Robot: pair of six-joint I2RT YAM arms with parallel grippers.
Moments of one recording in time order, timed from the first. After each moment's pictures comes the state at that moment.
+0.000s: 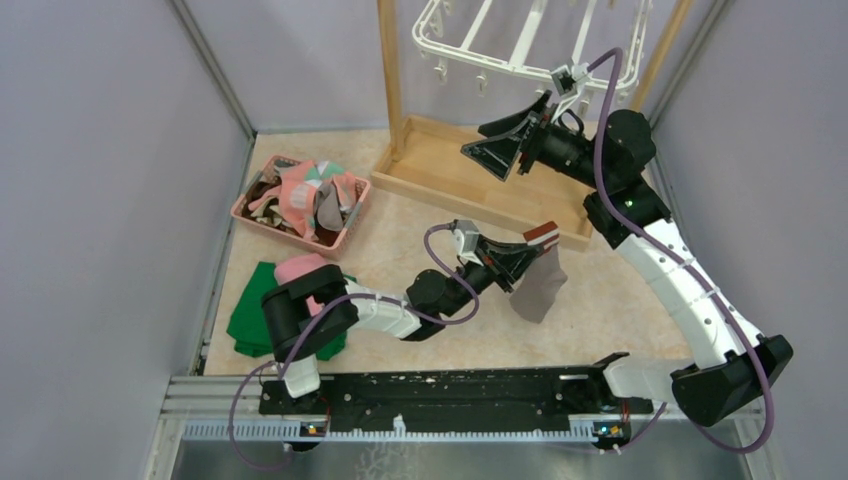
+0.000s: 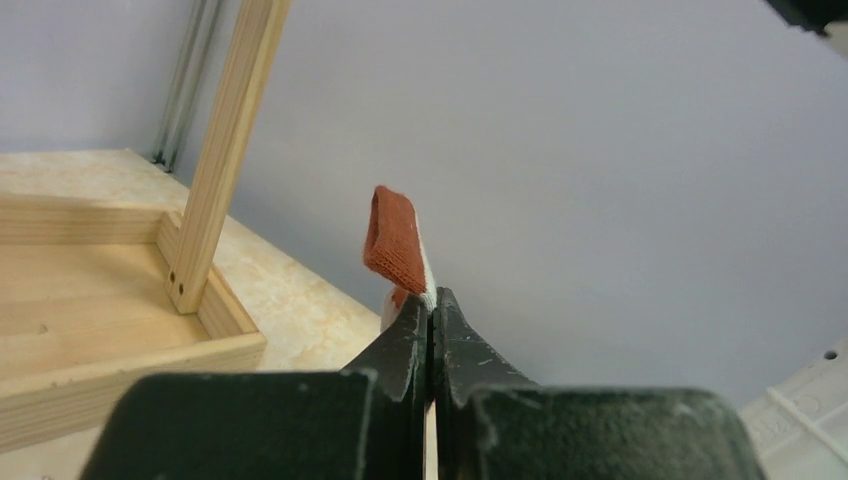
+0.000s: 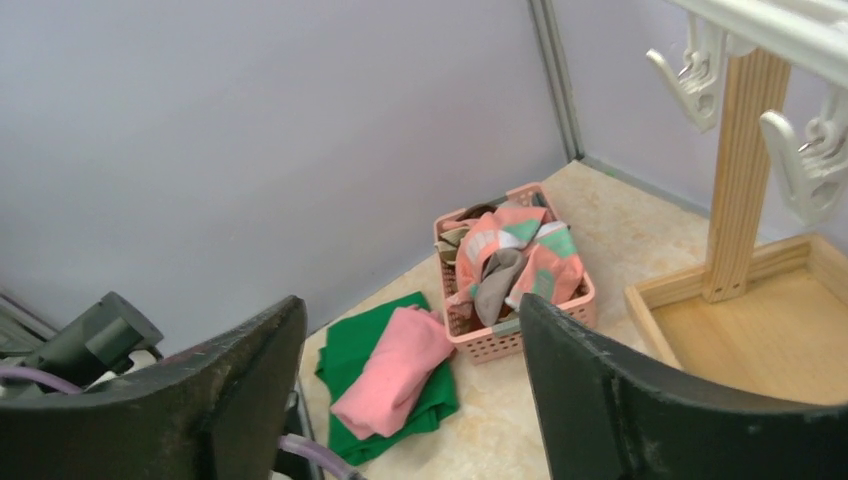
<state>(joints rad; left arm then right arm) -1.16 1.77 0.80 1.46 -0.14 -0.47 0.46 1.23 1.37 0.07 -0.62 0.50</state>
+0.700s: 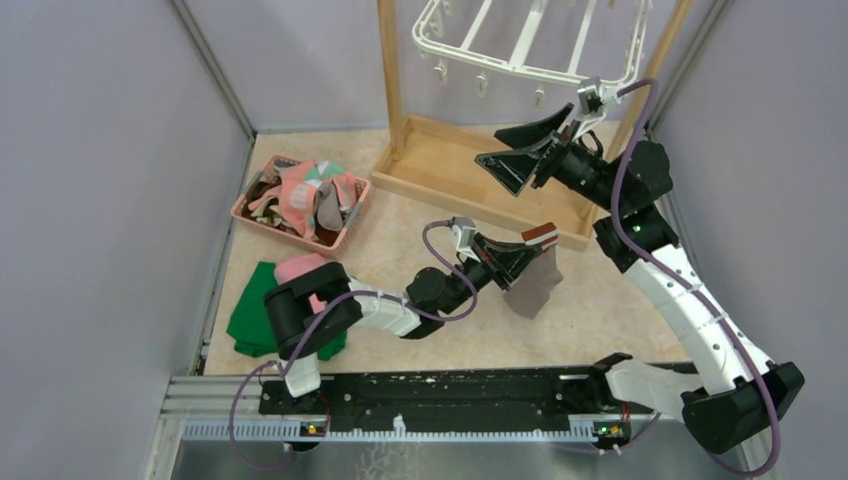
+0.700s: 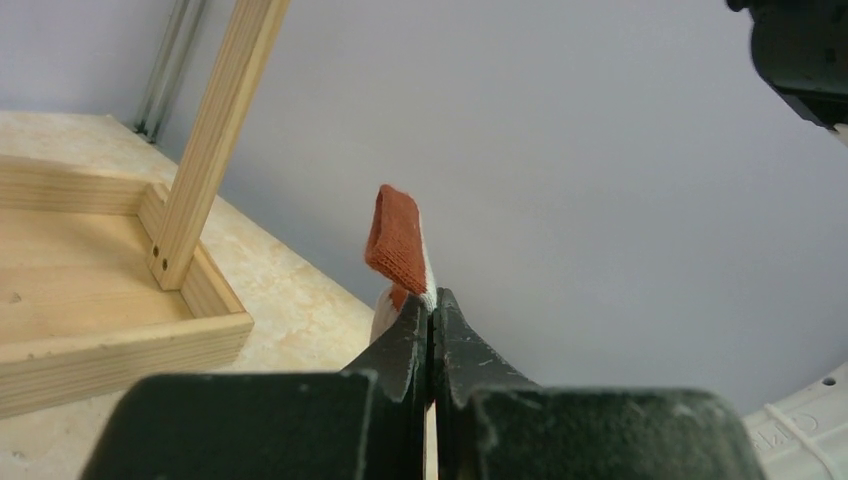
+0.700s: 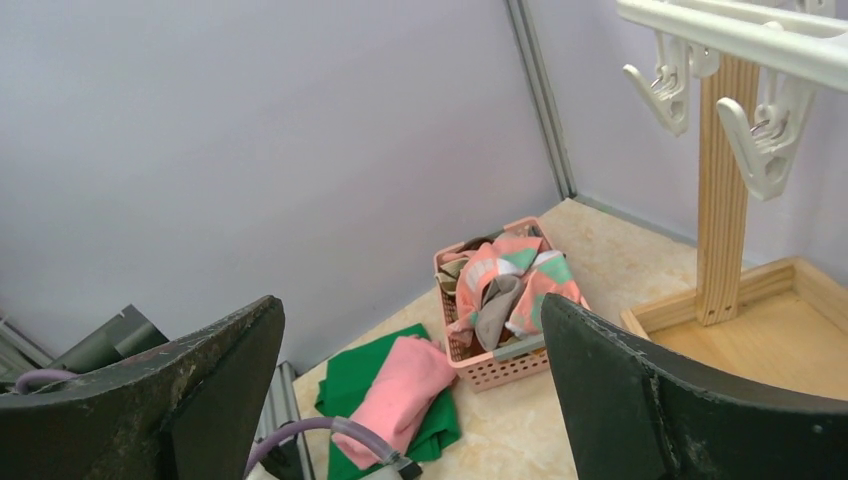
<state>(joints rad) -1.14 1.80 0.79 1.46 -0.12 -0.55 0.42 1.10 1.18 0.26 -0.60 0.57</state>
